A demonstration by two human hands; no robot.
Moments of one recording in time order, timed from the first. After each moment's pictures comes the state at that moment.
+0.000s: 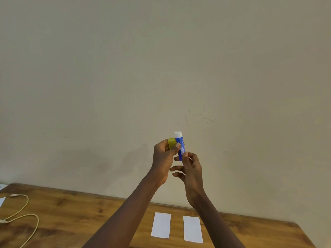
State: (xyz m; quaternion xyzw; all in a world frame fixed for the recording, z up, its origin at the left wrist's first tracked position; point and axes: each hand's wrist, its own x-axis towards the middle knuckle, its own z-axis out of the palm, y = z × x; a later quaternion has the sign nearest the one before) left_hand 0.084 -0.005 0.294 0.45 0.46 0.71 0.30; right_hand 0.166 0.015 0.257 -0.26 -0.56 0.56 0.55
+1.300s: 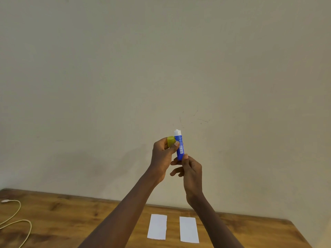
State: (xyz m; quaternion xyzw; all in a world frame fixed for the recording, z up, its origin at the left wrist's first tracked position) left_hand 0.094 -0.001 0.304 0.48 0.47 0.69 0.27; right_hand 0.175 0.012 0.260 -0.31 -0.60 0.47 0.58
